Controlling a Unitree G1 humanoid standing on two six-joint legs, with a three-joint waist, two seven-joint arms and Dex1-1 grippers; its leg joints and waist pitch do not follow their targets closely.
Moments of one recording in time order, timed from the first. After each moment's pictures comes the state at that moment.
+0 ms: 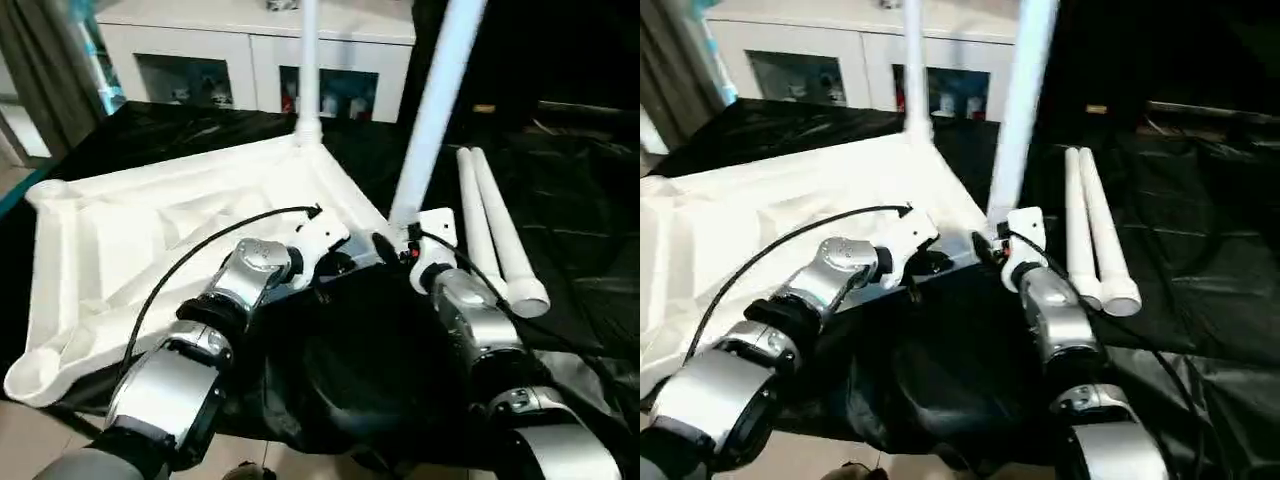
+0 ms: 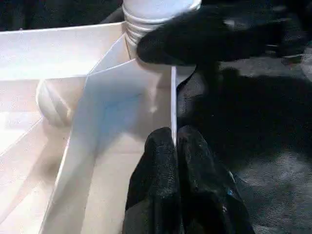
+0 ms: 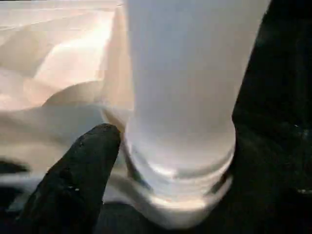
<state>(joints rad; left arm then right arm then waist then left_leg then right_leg) -0.88 0.10 -0.19 1.10 0.14 -0.03 -0.78 -0.60 -0.10 -0.03 0.83 0.07 -0.02 0.36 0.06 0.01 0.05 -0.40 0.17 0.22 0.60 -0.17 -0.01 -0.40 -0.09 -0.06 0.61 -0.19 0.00</state>
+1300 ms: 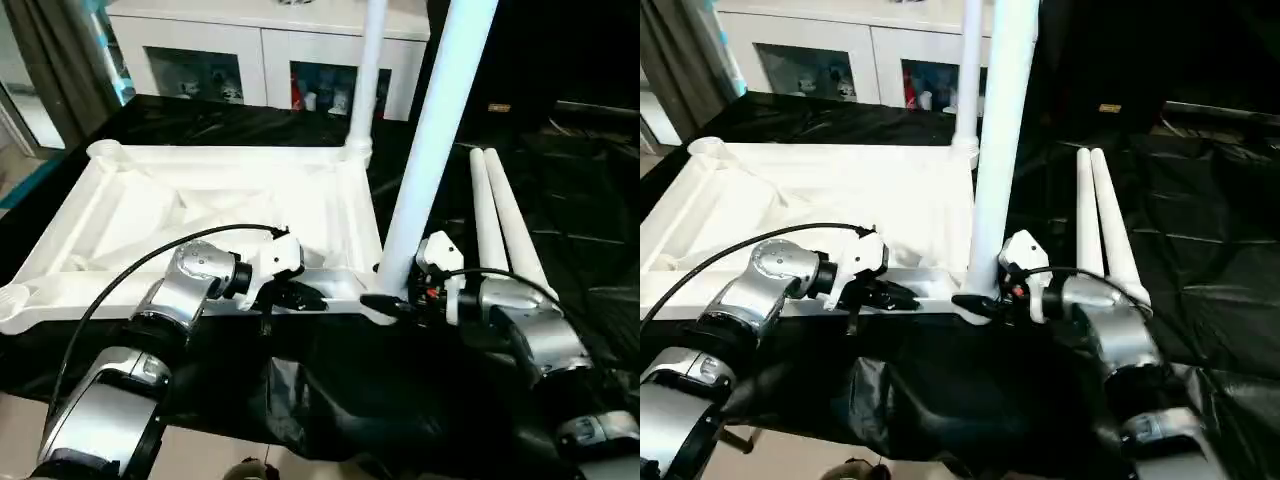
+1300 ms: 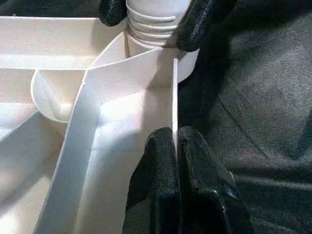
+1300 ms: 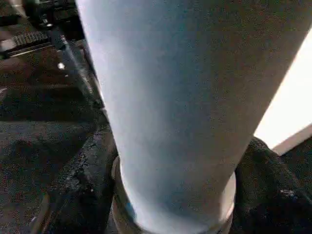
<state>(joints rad) -0.72 0.29 -0.23 0.84 0.07 -0.10 -1.27 -0.46 -0.33 0.12 0.54 0.15 0.08 1.01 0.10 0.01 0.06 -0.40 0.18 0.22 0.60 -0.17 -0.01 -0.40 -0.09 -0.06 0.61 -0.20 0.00</state>
